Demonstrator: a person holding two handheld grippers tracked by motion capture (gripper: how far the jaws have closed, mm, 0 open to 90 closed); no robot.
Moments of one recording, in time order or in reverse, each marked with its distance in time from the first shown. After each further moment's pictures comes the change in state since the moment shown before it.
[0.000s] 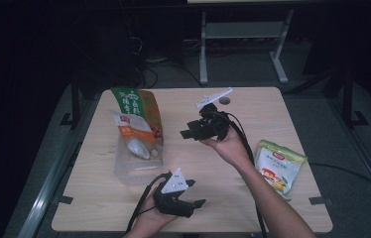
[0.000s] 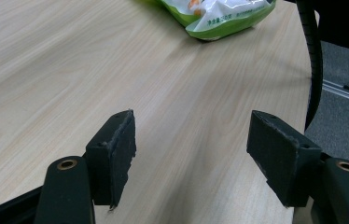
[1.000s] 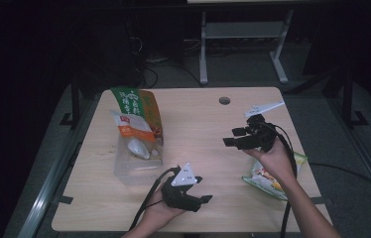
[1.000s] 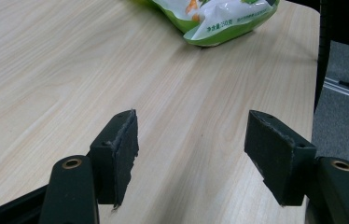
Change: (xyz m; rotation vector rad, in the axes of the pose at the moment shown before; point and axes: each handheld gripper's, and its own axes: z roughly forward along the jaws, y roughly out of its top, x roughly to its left) left arm 0.004 0.017 0.020 0.026 -0.024 0.018; right arm -0.035 -0.076 -0.079 0.001 -0.148 0.123
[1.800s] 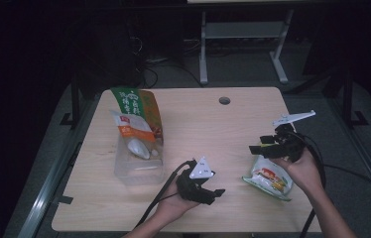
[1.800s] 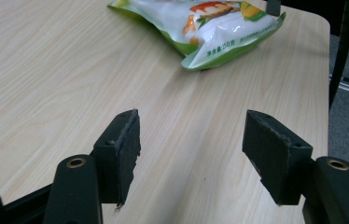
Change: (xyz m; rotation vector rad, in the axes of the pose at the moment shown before) left arm -0.002 0.029 0.030 0.021 -0.005 0.026; right arm -0.029 -0.049 -0.044 0.041 -0.105 0.087
